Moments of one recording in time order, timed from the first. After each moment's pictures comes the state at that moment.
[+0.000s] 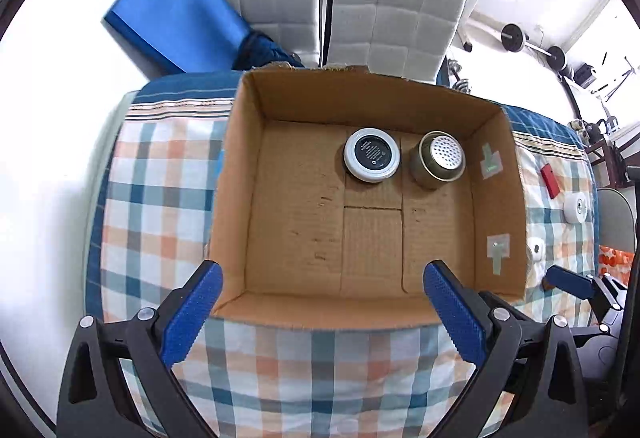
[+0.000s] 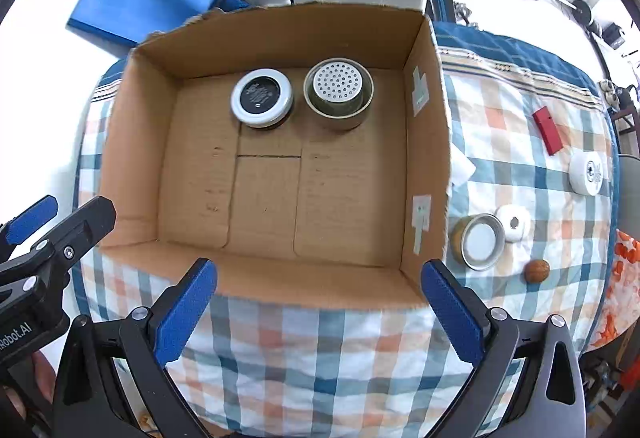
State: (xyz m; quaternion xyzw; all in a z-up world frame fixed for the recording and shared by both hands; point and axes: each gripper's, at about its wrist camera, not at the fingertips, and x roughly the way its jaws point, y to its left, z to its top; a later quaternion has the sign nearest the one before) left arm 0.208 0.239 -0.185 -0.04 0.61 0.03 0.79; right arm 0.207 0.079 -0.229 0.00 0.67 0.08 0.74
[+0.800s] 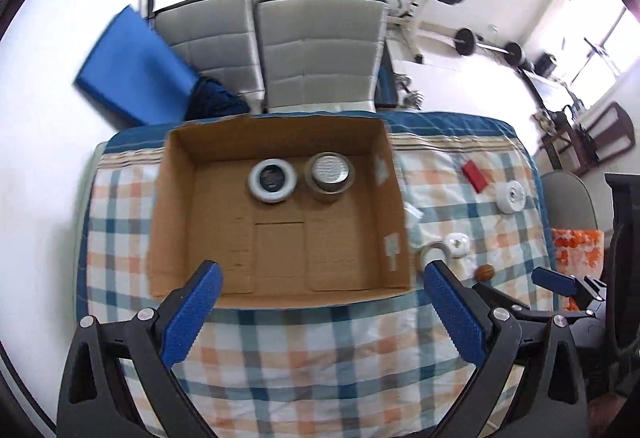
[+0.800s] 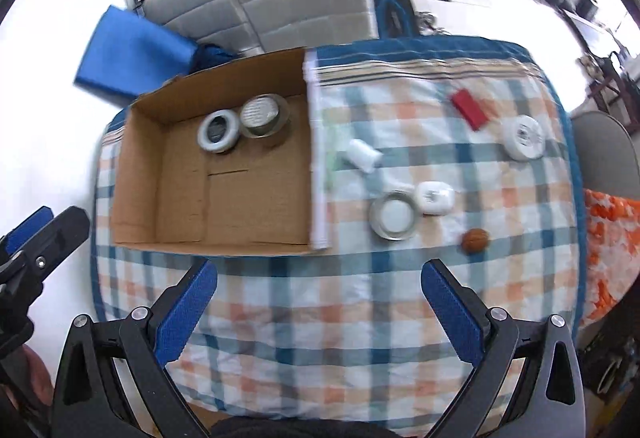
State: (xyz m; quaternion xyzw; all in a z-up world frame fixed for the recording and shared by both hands) left arm 0.195 0.109 -0.122 -0.01 0.57 -0.03 0.82; right arm 0.170 -0.074 -0.170 0.08 0.64 0.03 0.76
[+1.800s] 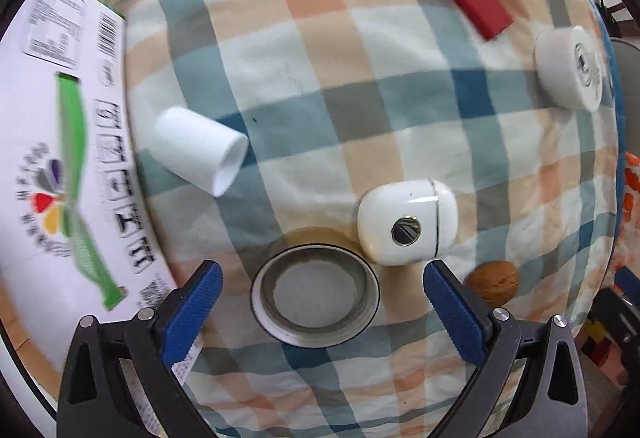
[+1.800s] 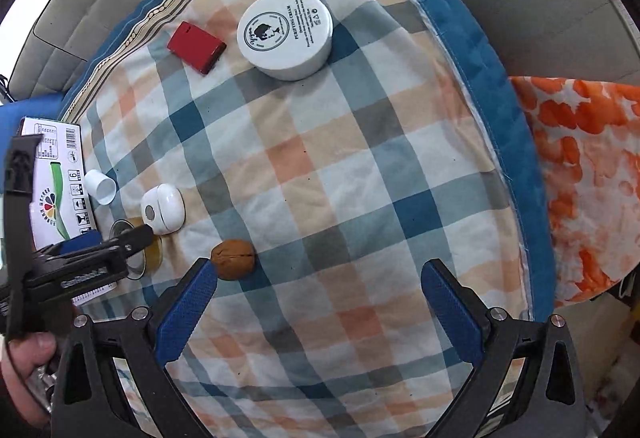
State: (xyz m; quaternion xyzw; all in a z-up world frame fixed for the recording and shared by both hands) left arm 0.283 -0.097 -0.400 0.07 0.77 -0.07 0.62; right arm 0.191 -0.325 -0.336 0.17 0.72 -0.07 0.67
